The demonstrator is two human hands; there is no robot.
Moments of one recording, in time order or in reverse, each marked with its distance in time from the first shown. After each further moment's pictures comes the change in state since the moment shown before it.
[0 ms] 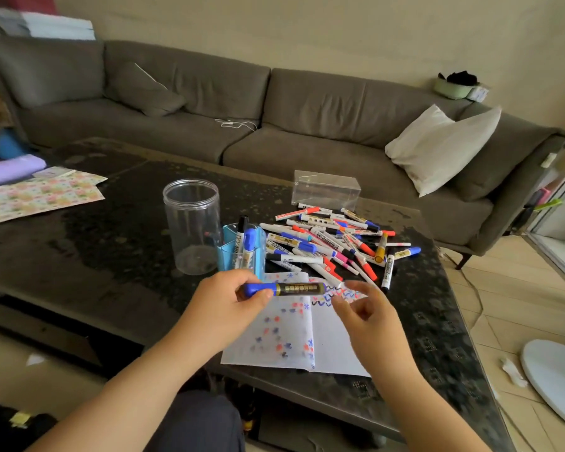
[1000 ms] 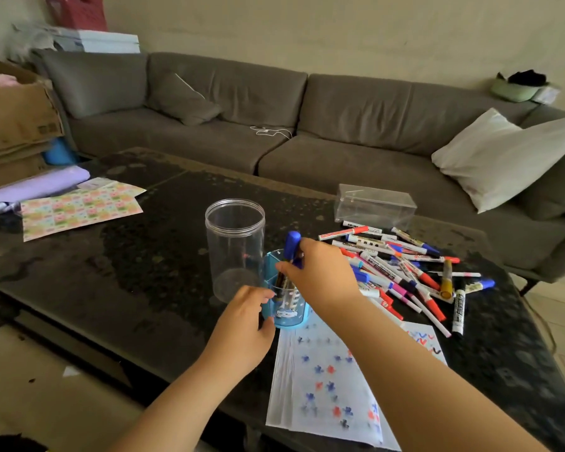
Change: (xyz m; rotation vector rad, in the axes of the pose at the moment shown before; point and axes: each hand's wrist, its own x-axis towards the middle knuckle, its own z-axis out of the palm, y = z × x) left_hand 0.060 -0.085 0.000 0.187 0.110 0.002; right_hand 0.103 -0.107 0.128 -0.561 -0.242 -0.402
